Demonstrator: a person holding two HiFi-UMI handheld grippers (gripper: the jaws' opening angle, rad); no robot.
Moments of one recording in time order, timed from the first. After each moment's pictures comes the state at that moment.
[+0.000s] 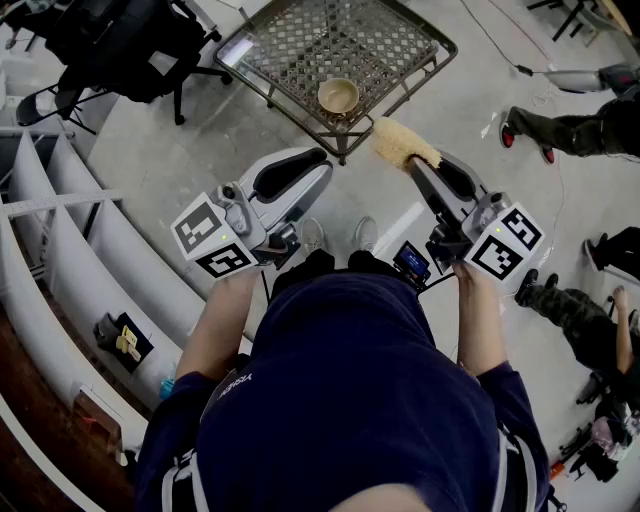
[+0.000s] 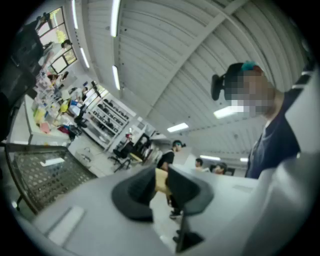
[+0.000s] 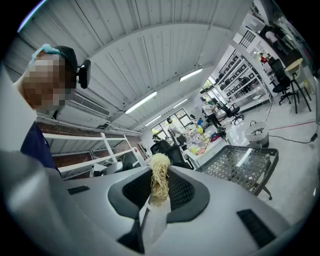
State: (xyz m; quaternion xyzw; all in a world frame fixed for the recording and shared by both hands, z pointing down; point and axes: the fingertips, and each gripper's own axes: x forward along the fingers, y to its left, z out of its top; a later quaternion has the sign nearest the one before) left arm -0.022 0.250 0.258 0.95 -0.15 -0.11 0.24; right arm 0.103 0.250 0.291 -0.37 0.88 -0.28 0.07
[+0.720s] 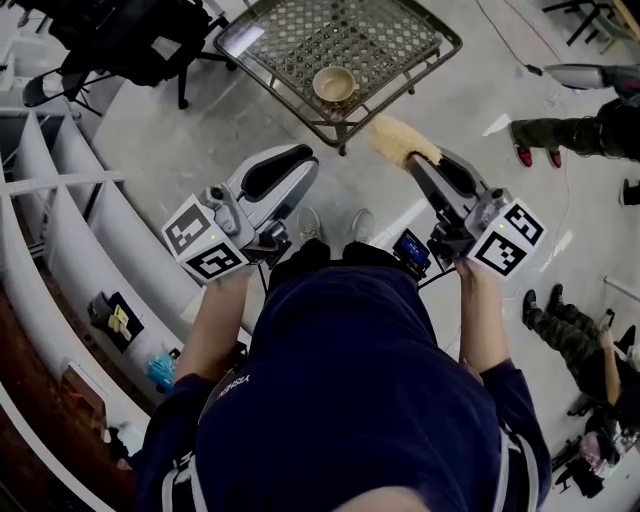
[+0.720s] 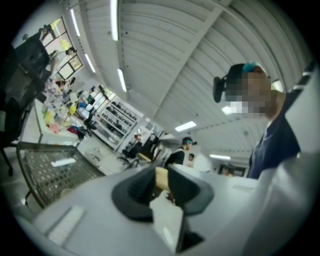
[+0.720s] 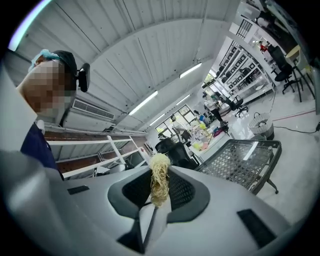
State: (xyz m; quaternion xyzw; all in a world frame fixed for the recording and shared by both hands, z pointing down) left arm -0.001 0.262 0.270 0.94 -0.21 -0.10 0.25; right arm 0.138 0.259 0.306 -0.33 0.89 -0.31 0.08
